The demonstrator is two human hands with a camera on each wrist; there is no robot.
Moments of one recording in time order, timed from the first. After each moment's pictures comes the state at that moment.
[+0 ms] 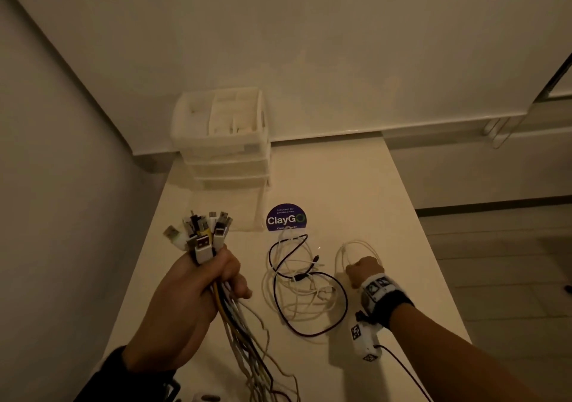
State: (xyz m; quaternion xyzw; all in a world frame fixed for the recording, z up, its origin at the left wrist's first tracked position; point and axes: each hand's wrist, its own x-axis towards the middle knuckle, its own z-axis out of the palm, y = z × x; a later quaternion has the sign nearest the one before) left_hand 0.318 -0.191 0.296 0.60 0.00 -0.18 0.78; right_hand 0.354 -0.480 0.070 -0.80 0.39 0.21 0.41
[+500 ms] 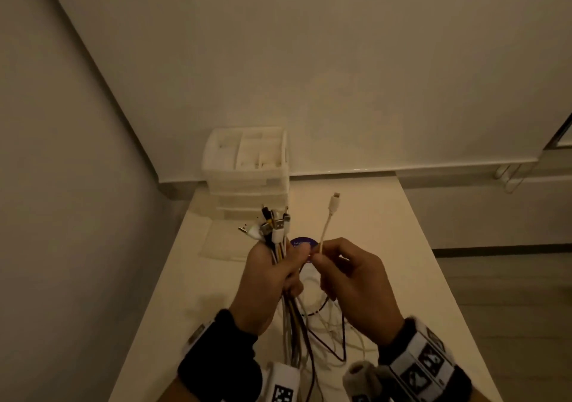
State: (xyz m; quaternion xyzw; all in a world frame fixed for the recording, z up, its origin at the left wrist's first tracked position) left_hand 0.356 -0.241 0.297 0.62 -0.10 -0.14 0.77; right_hand 0.313 -0.382 0.290 -0.76 -0.01 -0.13 0.64
